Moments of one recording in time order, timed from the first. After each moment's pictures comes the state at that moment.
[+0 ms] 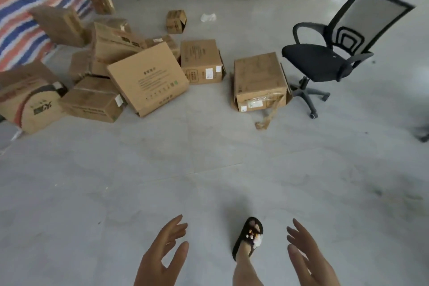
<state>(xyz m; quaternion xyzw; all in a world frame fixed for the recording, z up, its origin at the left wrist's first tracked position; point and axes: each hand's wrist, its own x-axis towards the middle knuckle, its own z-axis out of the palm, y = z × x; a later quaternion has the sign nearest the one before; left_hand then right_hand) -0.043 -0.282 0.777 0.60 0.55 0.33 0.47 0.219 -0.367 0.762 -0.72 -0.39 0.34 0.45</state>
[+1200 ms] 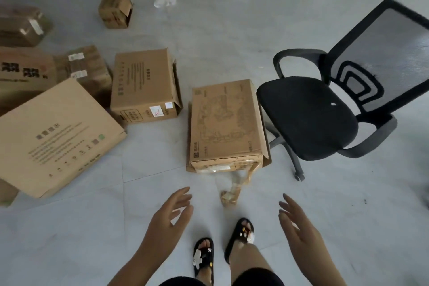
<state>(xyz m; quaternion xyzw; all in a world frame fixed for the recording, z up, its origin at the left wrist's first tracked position) 0.454 0.474 0.756 0.61 0.54 0.22 0.54 0.705 0.355 0.762 -0.78 -0.35 0.38 0.36</state>
